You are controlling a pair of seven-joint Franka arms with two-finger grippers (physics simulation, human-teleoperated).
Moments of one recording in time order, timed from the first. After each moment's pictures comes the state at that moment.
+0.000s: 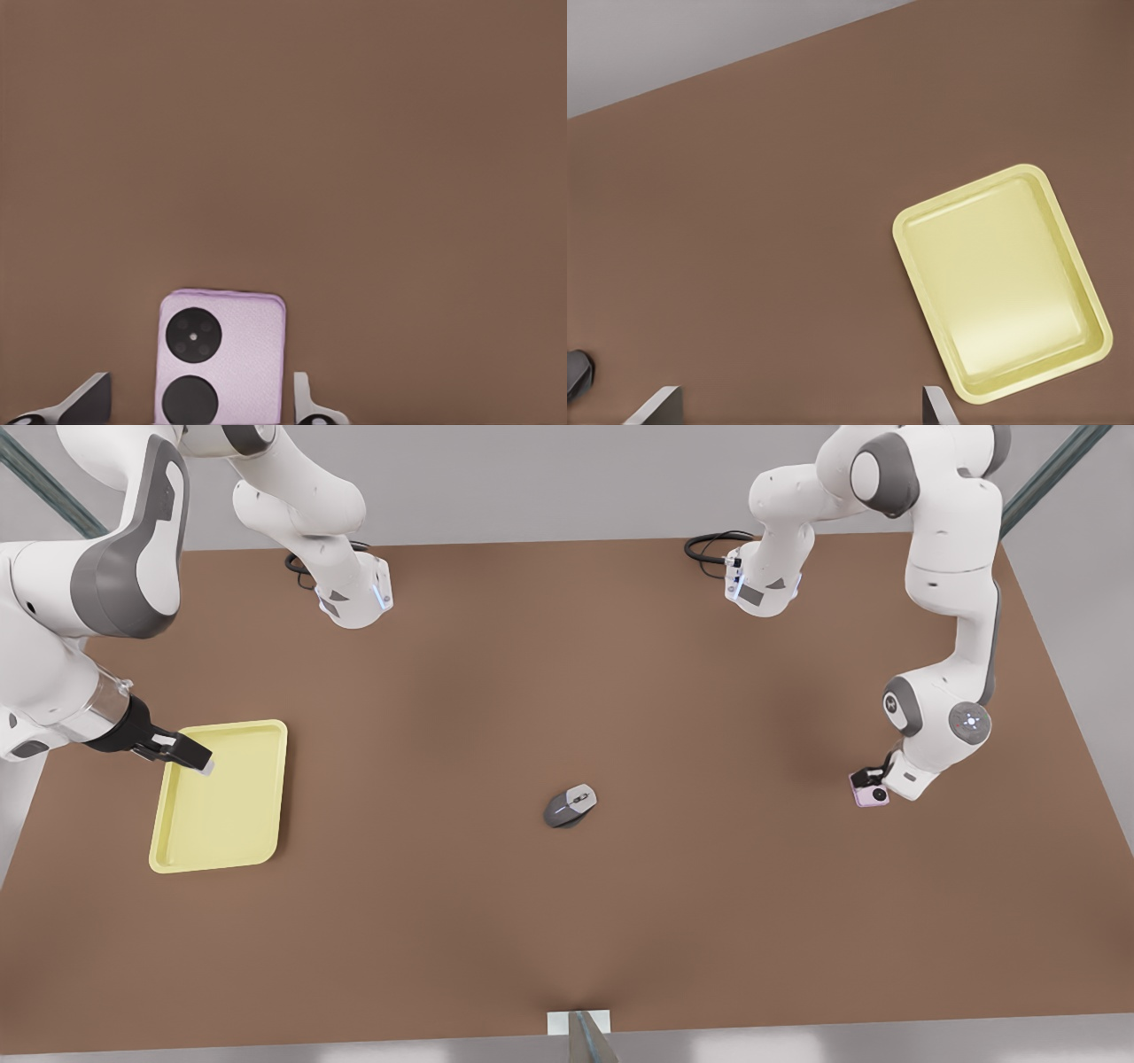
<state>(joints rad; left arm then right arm) 0.09 0.44 0.17 -2.18 -0.03 2.62 0.15 -0.07 0.16 0.03 -1.39 0.03 1.58 0.28</state>
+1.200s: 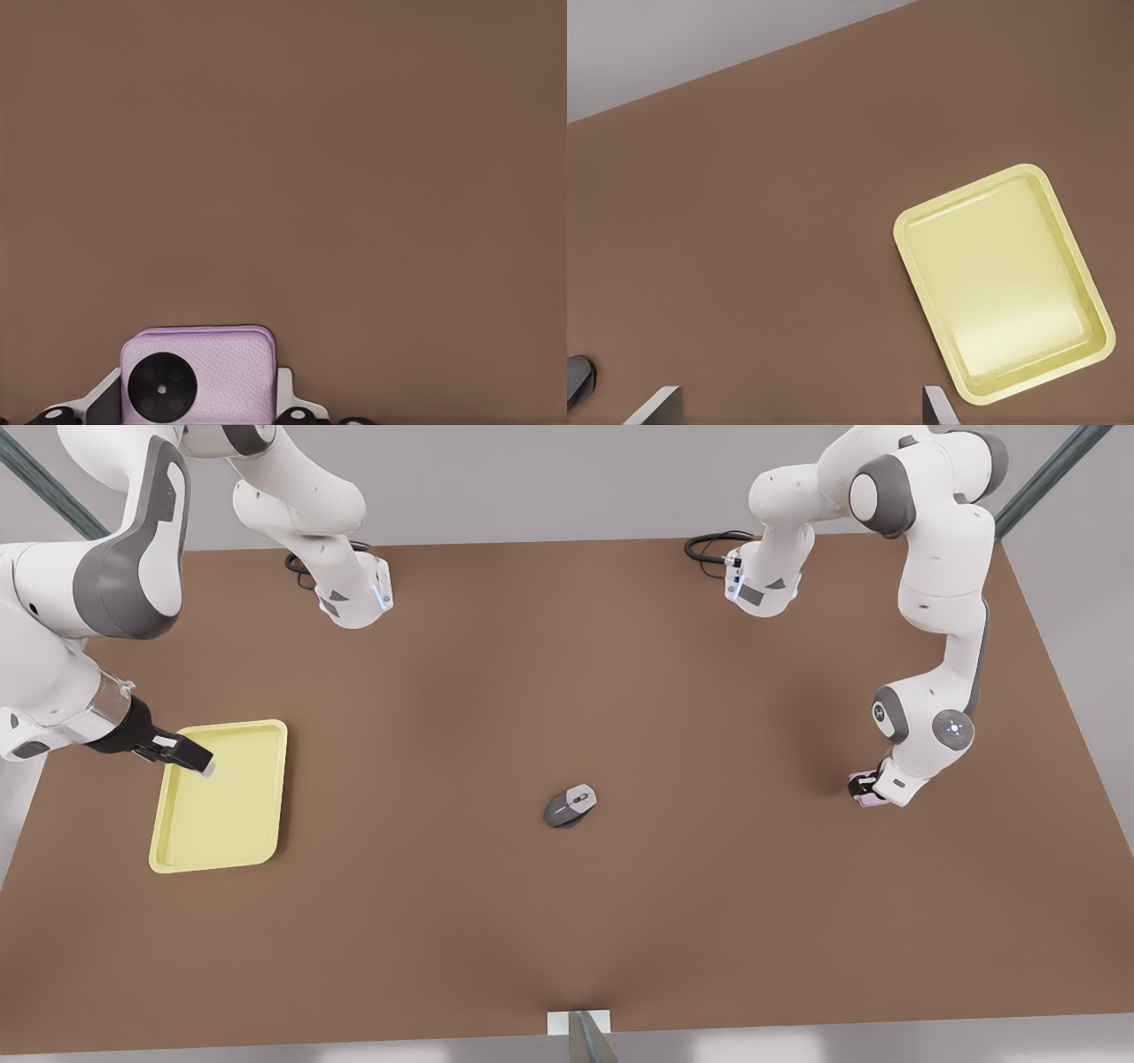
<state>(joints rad) 0.09 0.51 0.16 -2.17 -0.02 2.73 0.16 -0.07 0.16 0.04 -1.39 0.03 1.59 0.29</state>
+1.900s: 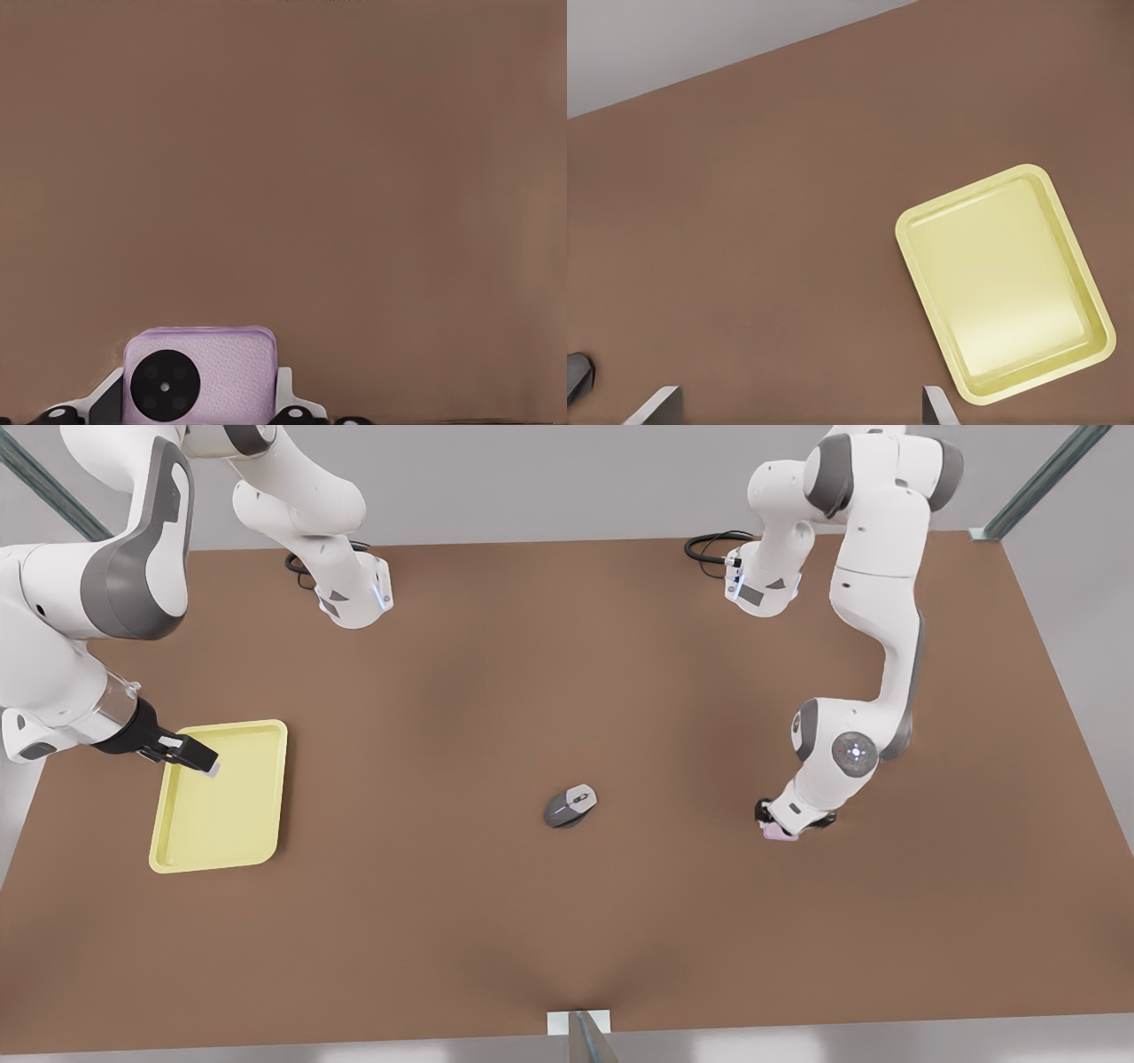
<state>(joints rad) -0.24 0.49 0.05 -1.94 -0.03 2.51 0.01 -0.06 0.16 0.04 -1.39 0.02 1.59 0.29</state>
